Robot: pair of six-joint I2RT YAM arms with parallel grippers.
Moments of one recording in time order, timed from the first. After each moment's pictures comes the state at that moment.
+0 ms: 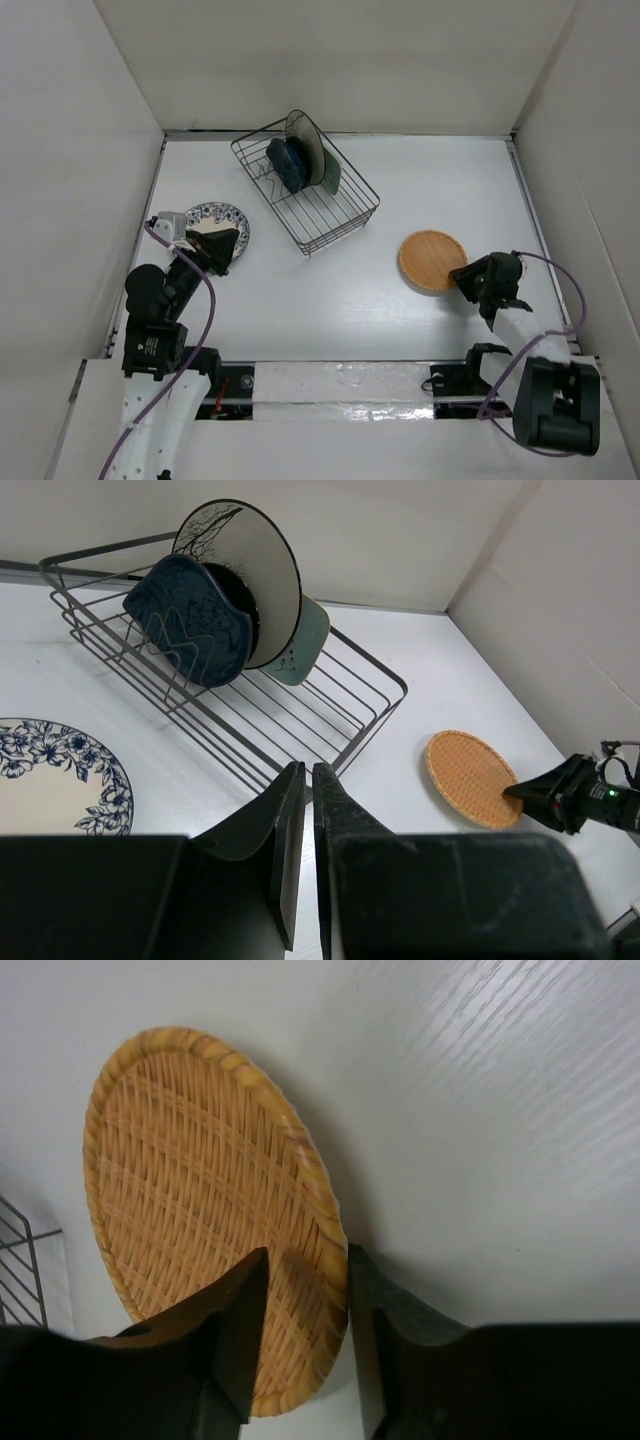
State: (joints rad) left arm -0.11 0.38 0.65 -0.23 0.32 -0.40; right arm -0.16 0.93 0.22 0.00 -0.04 0.88
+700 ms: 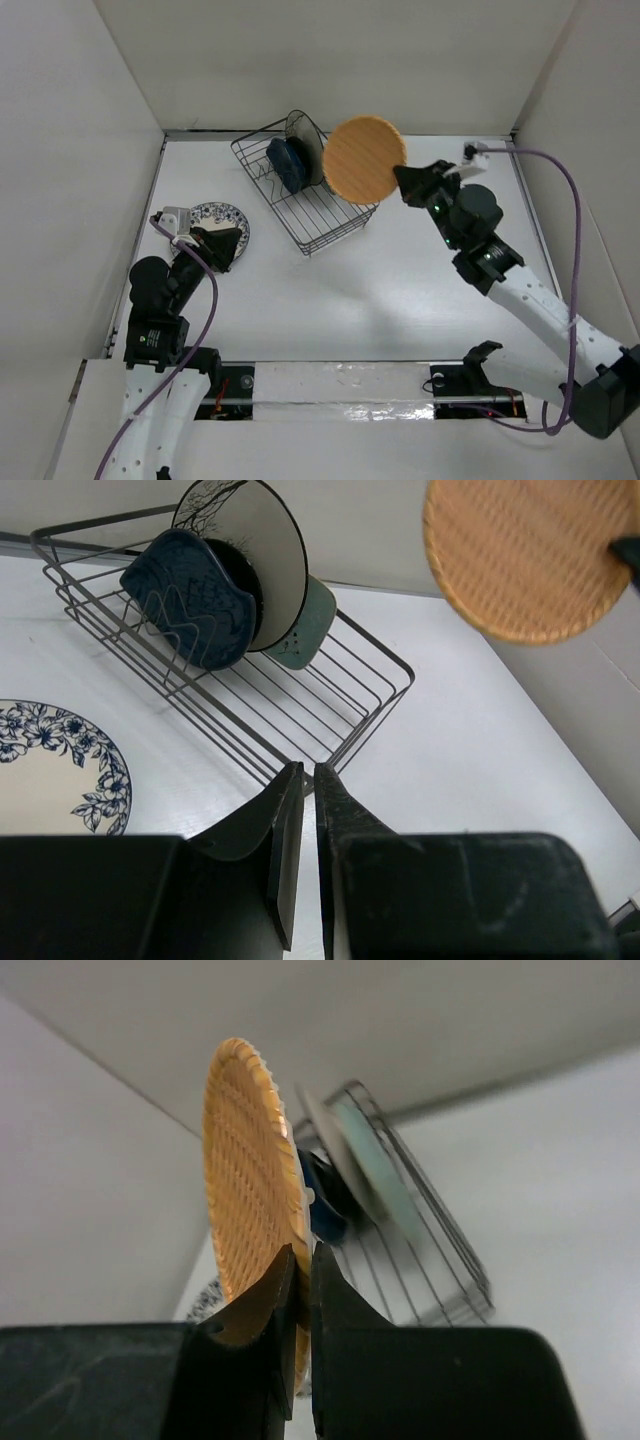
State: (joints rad) left arm -0.11 0.42 0.65 -0.23 0.33 -0.40; right arm 0.51 1.00 0.87 0.18 0.24 0.65
